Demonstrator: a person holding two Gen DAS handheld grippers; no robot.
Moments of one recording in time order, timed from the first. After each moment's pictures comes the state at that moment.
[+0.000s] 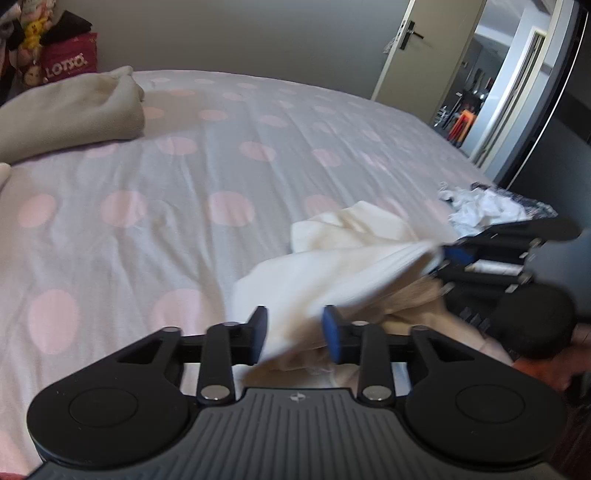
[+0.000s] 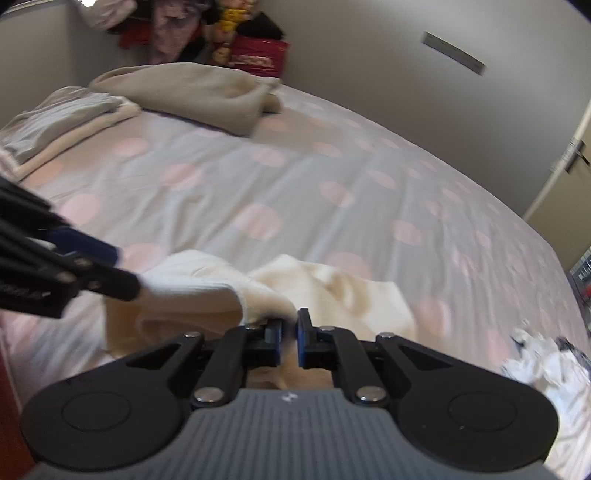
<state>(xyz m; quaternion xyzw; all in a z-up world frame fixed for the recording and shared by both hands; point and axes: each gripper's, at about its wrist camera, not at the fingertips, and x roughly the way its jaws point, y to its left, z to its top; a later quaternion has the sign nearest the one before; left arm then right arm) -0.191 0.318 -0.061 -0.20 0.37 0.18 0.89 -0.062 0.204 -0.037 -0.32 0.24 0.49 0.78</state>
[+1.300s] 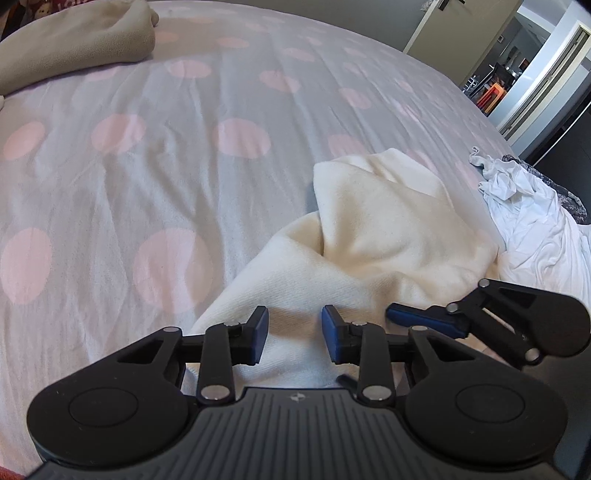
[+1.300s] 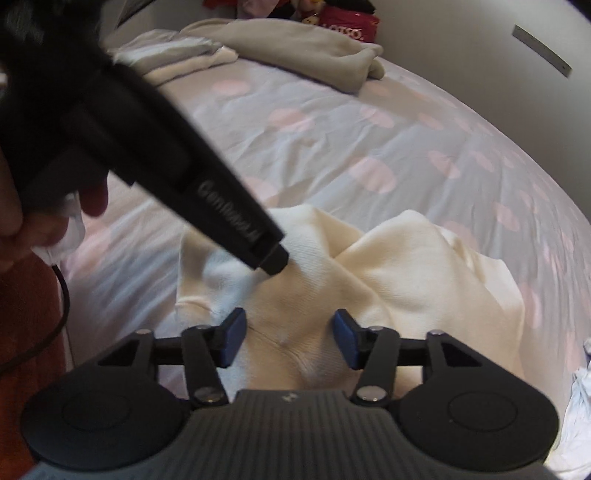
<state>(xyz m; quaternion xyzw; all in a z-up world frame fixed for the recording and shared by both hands) -0.164 0.339 -0.105 -0.27 0.44 0.18 0.84 -0.119 0.217 -0.099 -0.38 0.26 0.59 0.67</state>
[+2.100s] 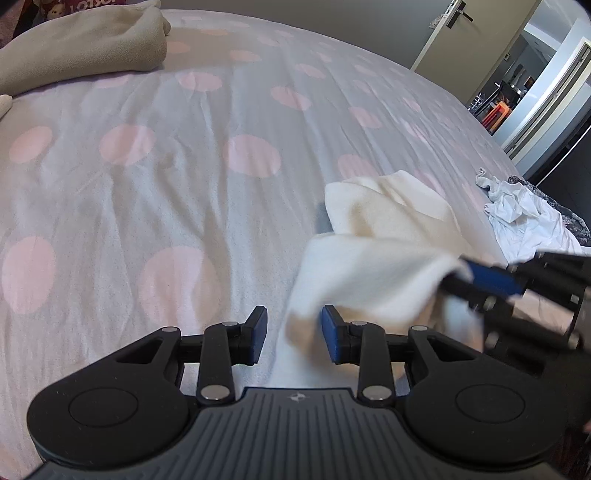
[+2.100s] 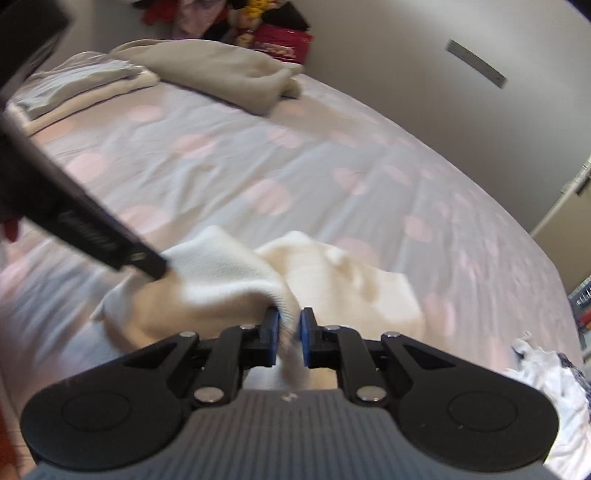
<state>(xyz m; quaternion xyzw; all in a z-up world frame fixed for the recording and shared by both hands) -0.162 0.347 -0.104 -0.28 0.42 0.19 0.84 -0.072 0.200 -0.066 -0.36 0.22 0.50 0.76</state>
